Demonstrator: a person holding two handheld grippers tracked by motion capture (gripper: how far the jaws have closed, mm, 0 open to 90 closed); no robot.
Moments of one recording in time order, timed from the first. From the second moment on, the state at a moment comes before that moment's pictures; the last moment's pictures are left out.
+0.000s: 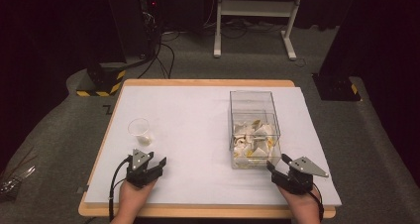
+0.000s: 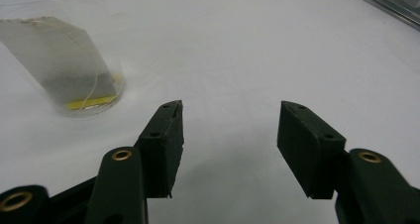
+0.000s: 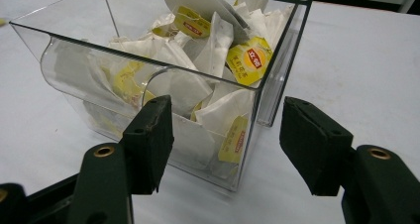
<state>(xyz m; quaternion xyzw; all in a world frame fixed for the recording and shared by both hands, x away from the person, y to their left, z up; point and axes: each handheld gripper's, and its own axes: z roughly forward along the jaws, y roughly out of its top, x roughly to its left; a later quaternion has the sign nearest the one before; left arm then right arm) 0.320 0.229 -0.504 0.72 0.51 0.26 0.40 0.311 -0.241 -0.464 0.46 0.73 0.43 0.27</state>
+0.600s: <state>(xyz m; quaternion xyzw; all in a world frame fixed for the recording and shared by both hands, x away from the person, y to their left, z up) 0.320 0.229 -0.504 0.72 0.51 0.26 0.40 0.335 -0.236 -0.469 0.47 0.72 0.43 0.28</state>
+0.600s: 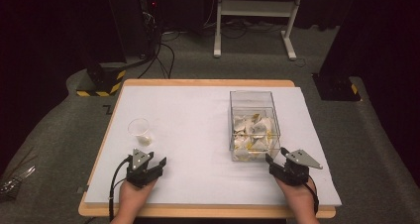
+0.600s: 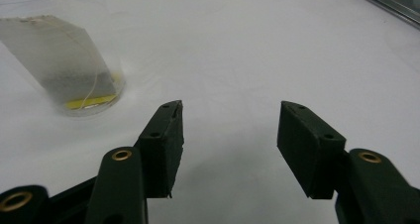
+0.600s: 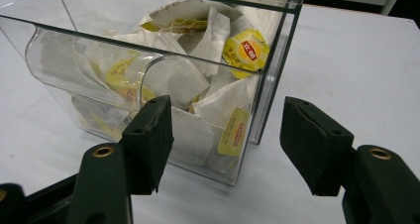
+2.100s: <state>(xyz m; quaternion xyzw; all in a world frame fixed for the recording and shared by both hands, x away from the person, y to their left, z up) 0.322 0.227 -0.505 0.73 0.50 0.26 0.39 0.396 -0.224 -0.478 0.51 0.69 0.42 0.30</state>
